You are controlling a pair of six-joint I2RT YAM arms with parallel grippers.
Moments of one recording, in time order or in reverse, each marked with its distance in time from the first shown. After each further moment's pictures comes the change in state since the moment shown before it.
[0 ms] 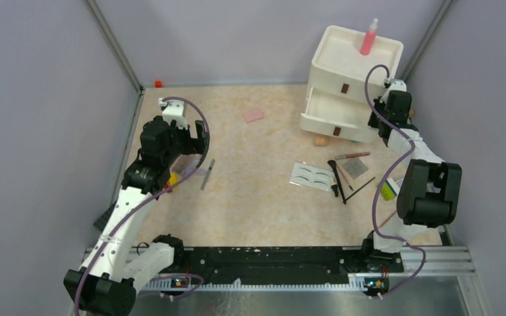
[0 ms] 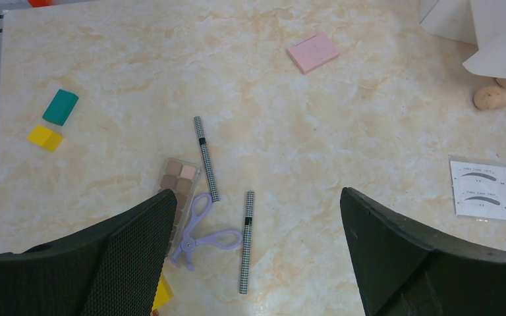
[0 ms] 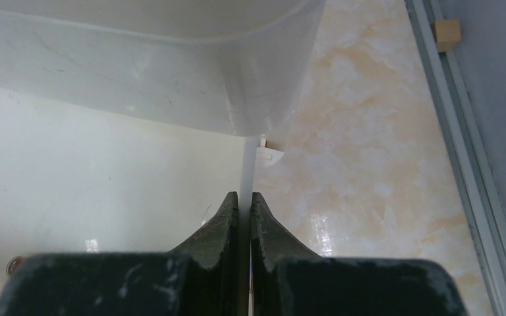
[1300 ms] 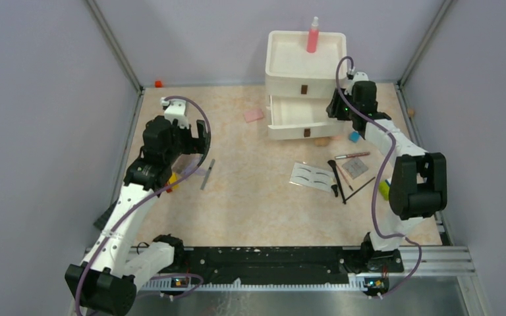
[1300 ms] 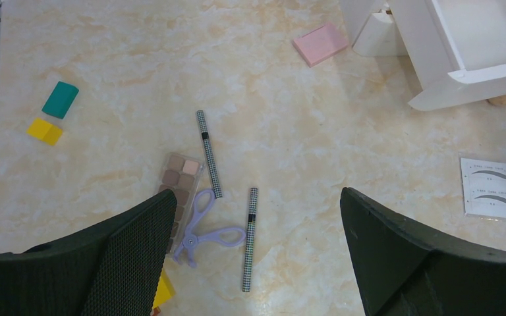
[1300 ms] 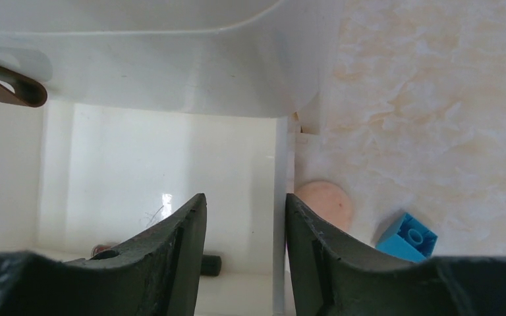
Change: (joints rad) left arm 0.000 0.029 0.000 0.000 -0.012 0.003; right arm 0.250 0.078 0.133 -0.035 -0.099 0.129
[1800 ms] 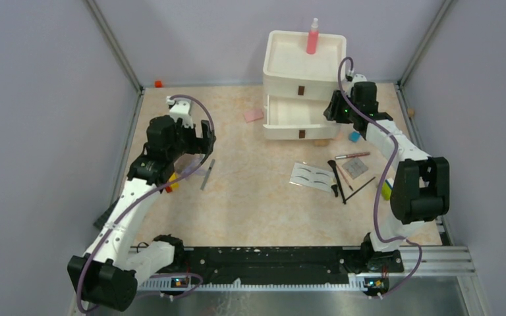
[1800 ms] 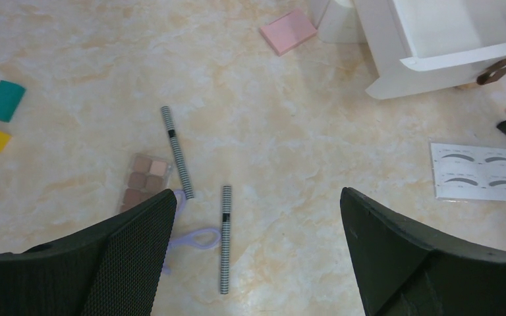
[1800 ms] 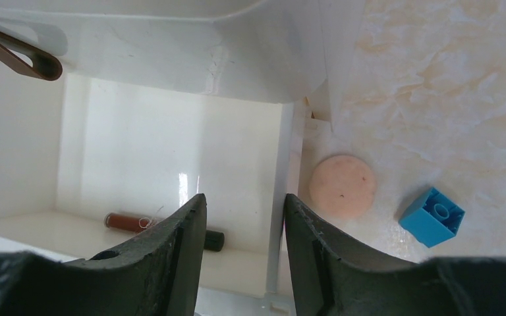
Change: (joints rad) left arm 0.000 0.032 0.000 0.004 0.064 -0.008; right arm 0.012 -0.044 0.000 -0.106 -0.056 0.039
